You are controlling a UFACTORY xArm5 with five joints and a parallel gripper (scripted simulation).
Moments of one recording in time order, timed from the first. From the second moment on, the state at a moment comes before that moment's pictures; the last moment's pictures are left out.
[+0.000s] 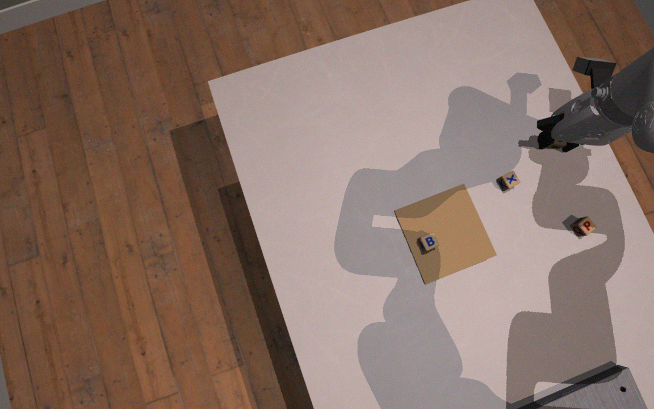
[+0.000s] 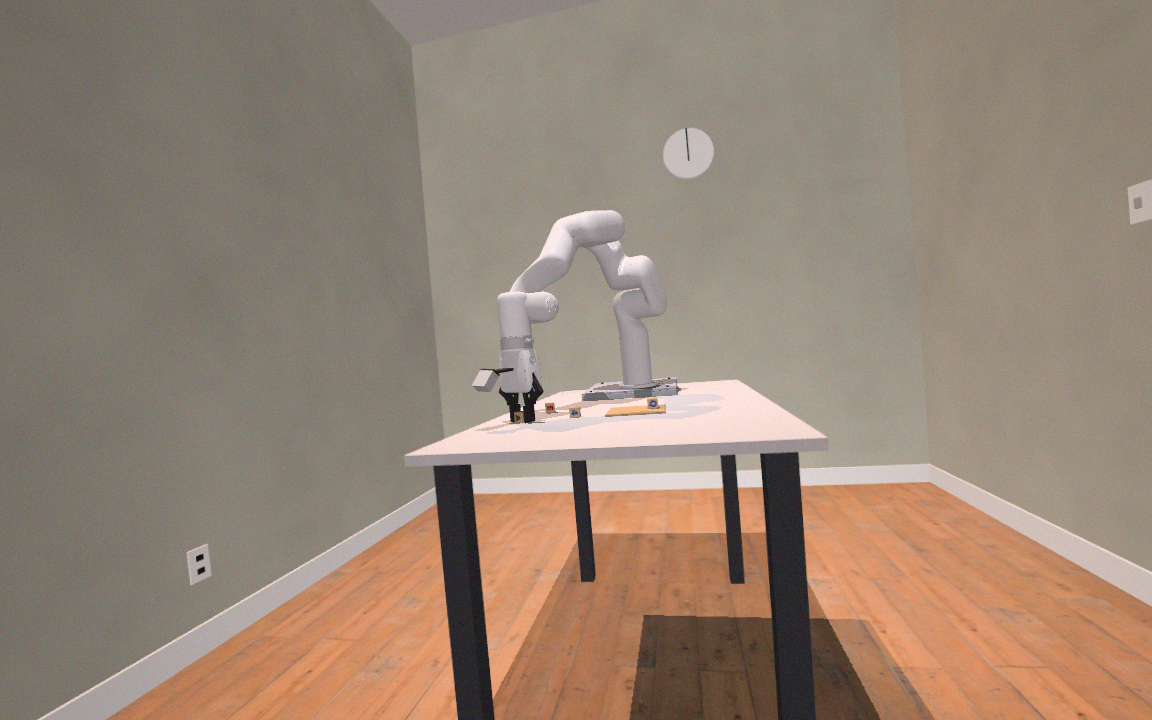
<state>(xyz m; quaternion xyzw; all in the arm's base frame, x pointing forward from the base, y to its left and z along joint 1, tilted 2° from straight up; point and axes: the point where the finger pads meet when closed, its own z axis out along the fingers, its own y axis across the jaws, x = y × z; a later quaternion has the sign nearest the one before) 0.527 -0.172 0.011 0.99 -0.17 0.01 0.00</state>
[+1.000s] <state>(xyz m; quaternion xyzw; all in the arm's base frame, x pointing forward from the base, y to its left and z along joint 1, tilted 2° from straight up) 0.527 -0.172 0.011 0.99 -0.17 0.01 0.00</state>
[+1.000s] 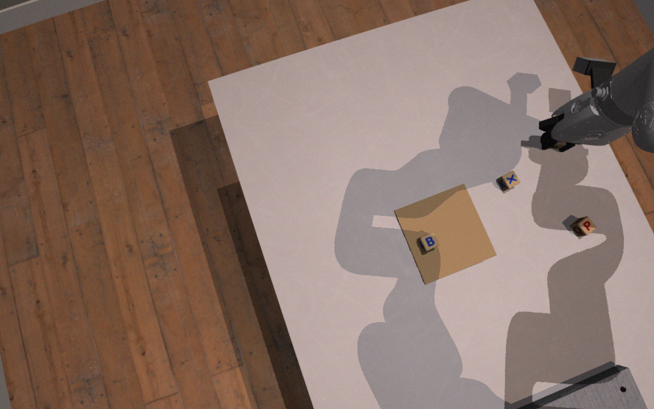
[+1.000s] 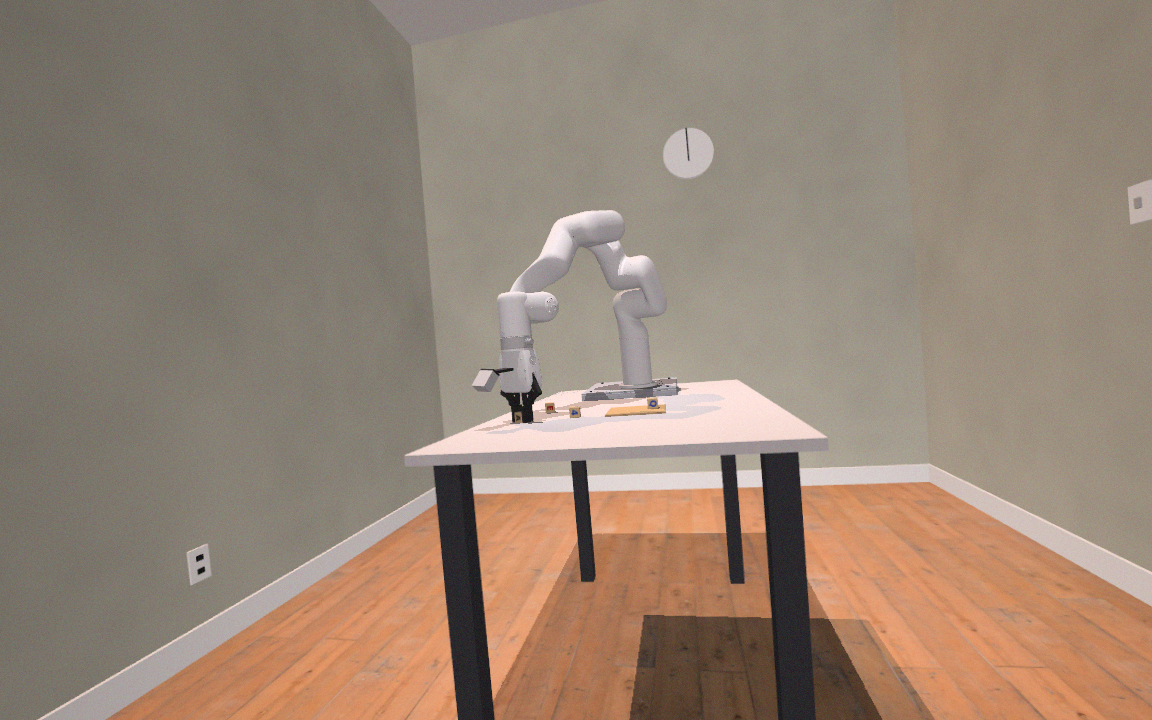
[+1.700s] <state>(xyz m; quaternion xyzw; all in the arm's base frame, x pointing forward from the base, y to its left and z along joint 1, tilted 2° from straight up) 0.527 -0.172 0.035 0.99 -0.17 0.01 0.00</state>
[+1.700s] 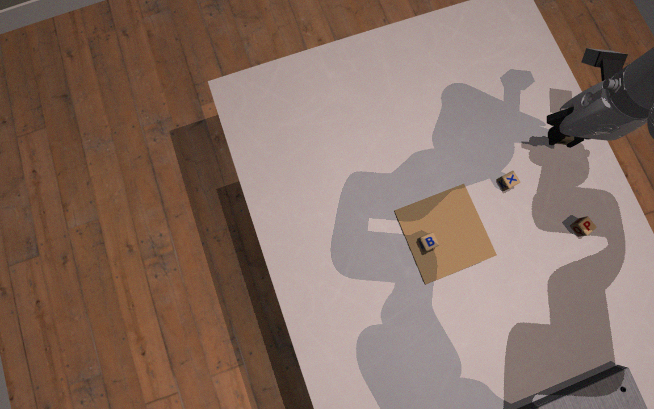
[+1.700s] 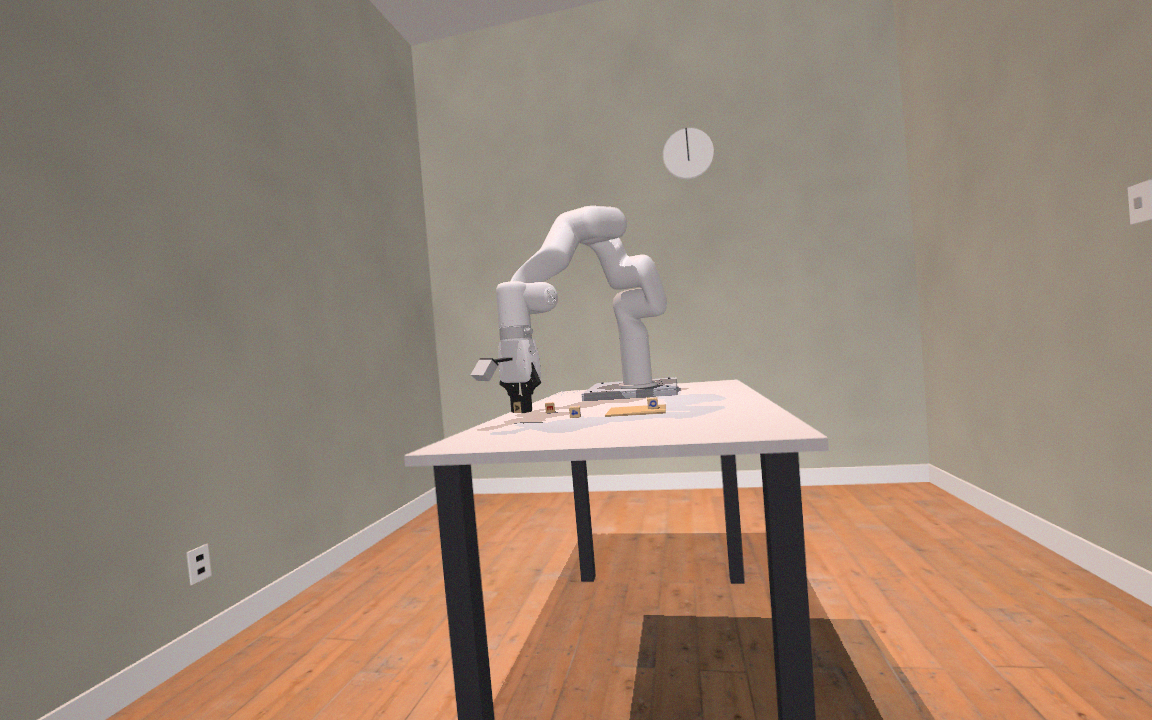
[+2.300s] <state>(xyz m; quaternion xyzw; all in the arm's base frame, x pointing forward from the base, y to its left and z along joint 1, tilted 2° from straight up) 0.524 -0.172 0.108 0.99 -0.17 0.01 0.00</state>
